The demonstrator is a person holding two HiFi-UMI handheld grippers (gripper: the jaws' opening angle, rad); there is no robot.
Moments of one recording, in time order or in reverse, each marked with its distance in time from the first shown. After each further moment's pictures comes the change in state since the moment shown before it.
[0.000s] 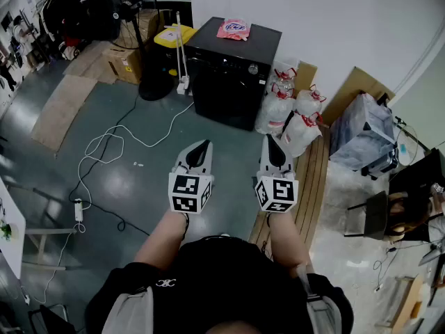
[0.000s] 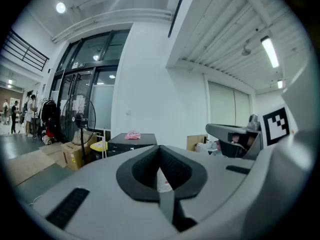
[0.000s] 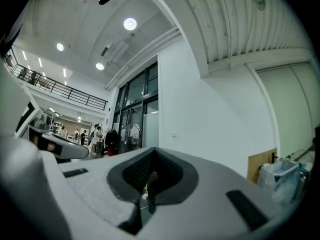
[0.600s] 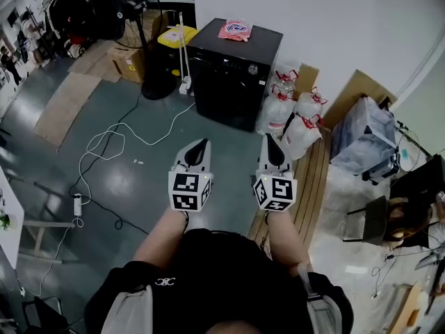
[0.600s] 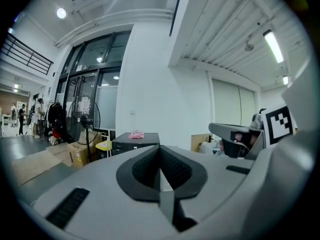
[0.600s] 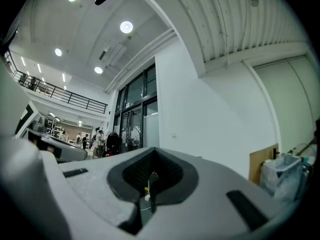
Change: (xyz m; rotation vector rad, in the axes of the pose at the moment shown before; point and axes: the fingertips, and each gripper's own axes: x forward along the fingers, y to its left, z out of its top) left arm 0.000 -0.021 -0.001 0.012 0.006 0.065; right arm -0.012 -0.021 0.000 0.042 -0.022 0.012
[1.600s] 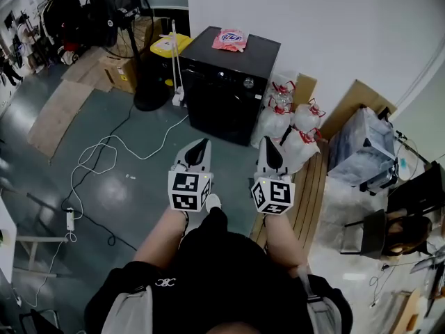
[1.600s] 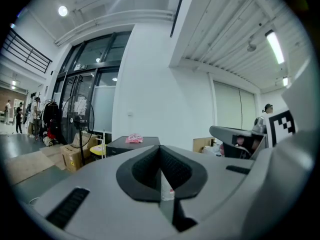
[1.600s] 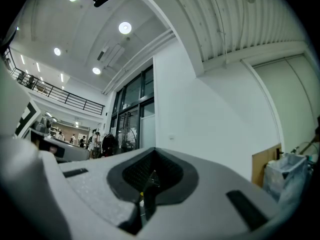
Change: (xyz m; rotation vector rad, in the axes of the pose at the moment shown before) left arm 0.110 0.025 0.005 -0.009 -0.041 -0.021; right arm 0.091 -0.044 -0.025 0.002 -0.034 -0.022
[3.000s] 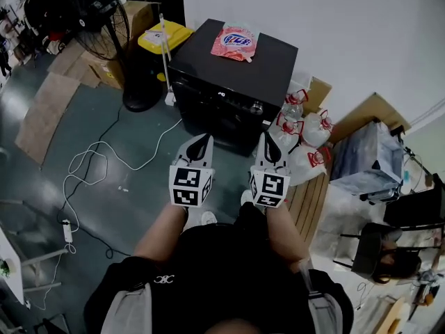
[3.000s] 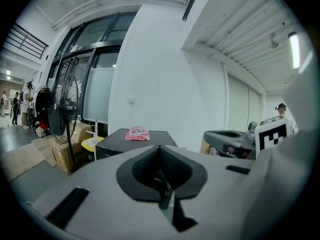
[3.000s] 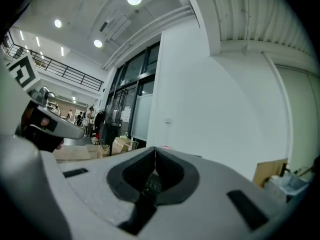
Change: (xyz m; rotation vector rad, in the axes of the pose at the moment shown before) left arm 0.297 0.138 -0.001 -0.058 0.119 -0.025; right arm 0.319 -0.078 -0.103 -0.166 0.189 -0.034
